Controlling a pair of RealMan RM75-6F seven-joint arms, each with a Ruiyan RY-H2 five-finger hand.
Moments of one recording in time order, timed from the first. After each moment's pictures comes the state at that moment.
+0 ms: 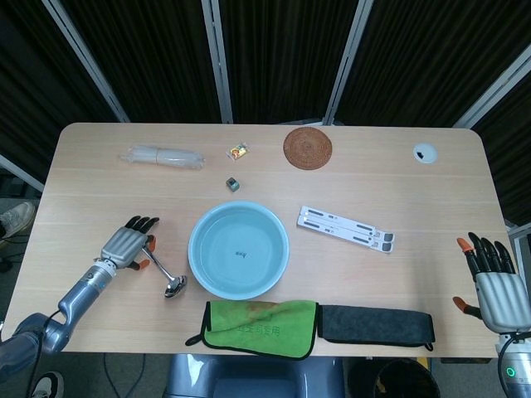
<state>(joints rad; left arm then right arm) -0.61 -1.65 0.06 -0.81 1.52 0.84 -0.22 0.09 -1.12 0.06 -1.57 -1.48 1.44 -0.11</state>
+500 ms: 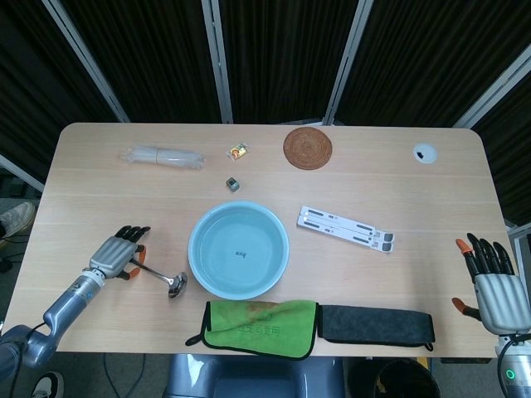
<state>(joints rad) -0.57 -1.55 0.08 -0.95 1.50 0.85 -0.20 0.09 -1.11 0.05 -1.58 -1.50 1.46 -0.11</state>
